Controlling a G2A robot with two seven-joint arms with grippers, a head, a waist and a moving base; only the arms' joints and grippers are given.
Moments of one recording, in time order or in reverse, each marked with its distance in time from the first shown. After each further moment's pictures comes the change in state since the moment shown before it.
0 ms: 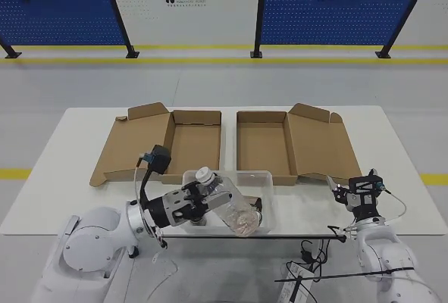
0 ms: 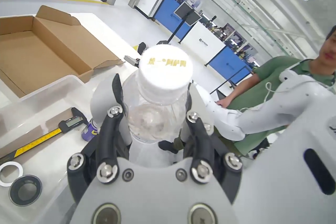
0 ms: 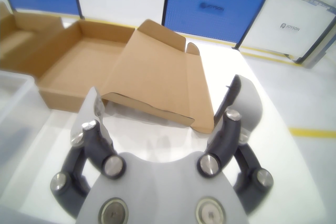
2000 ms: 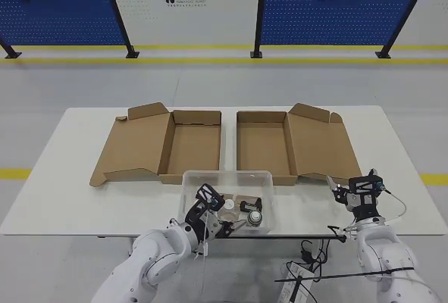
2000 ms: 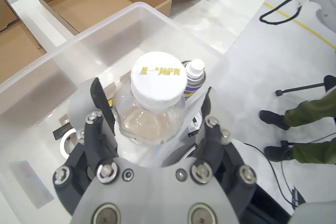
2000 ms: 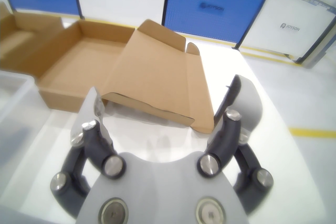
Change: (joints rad) left arm 0.019 -0.052 0.369 0.327 1.072 -0.042 0.435; right arm 0.000 0.000 0.000 0.000 0.000 0.000 0.000
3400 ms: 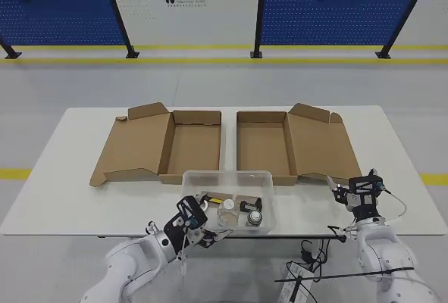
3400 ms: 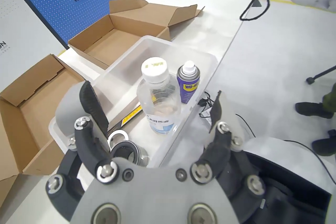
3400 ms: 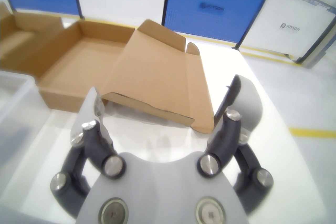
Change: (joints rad) left arm 0.169 0.035 -0.178 -0.130 0.239 -0.199 0.256; right arm 0.000 0.000 0.000 0.000 0.000 0.000 0.000
